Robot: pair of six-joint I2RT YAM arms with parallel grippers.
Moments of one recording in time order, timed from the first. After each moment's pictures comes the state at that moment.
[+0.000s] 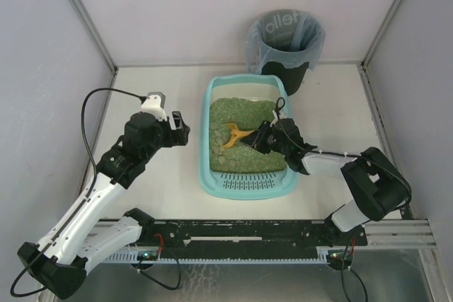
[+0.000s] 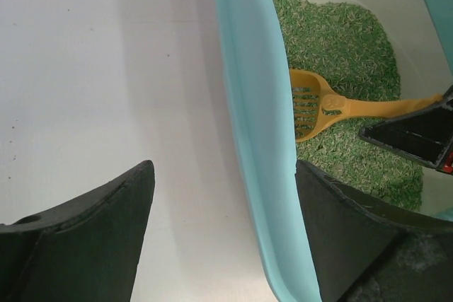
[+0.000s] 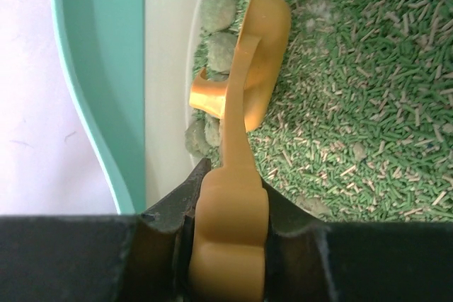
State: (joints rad) left arm -0.50 0.85 0.90 -0.49 -0.21 -0.35; right arm 0.59 1.53 0.64 0.43 -0.24 1.02
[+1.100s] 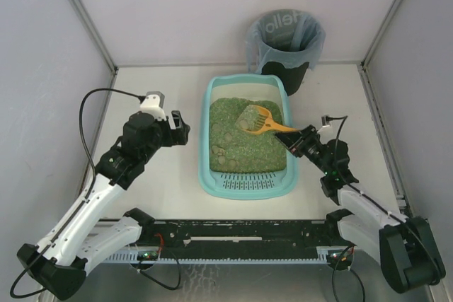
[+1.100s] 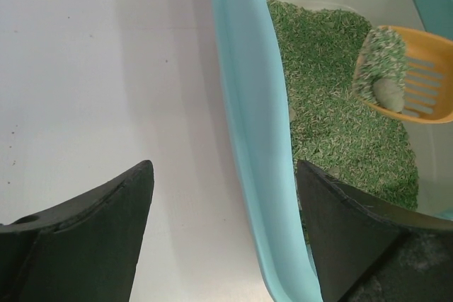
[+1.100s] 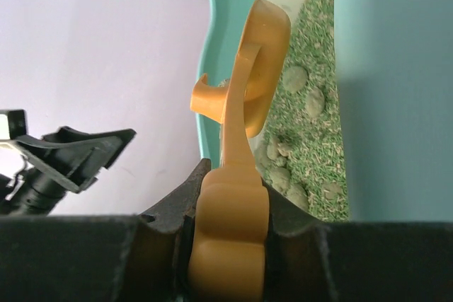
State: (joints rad) left arm -0.50 0.84 0.90 -0.49 -0.21 -0.35; right arm 0.30 0.99 0.25 0.64 -0.38 1.15
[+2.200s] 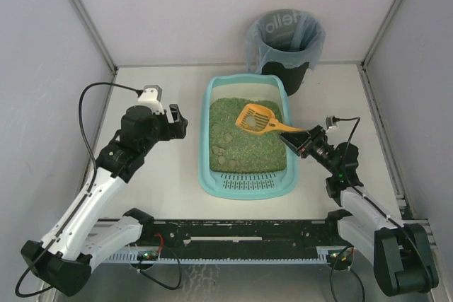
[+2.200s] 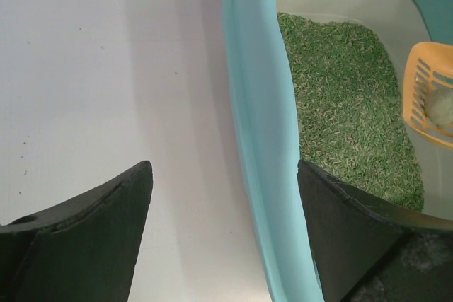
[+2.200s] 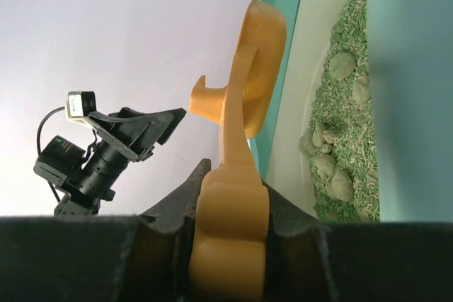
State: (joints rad) left arm -0.43 0.89 0.94 -0.47 -0.17 -0.33; right arm 0.16 0.93 0.20 0.76 -0.59 1.35
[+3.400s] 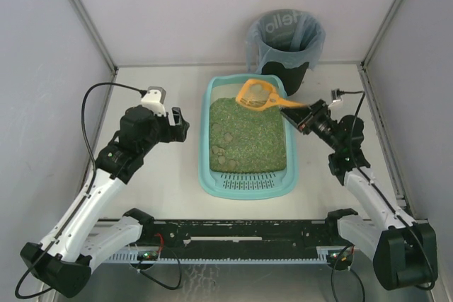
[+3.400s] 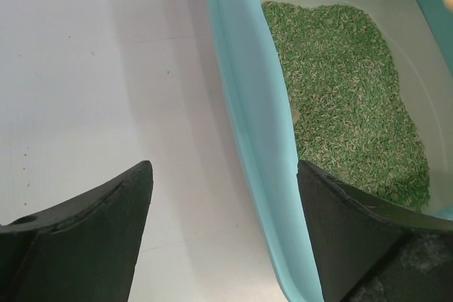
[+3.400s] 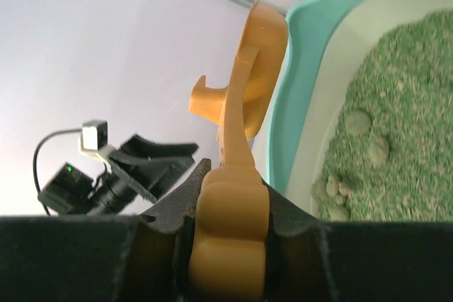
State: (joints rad) left arm -0.43 0.88 0.93 -0.47 -0.11 -0.25; right arm 0.15 0.96 0.50 0.49 -0.56 1.21
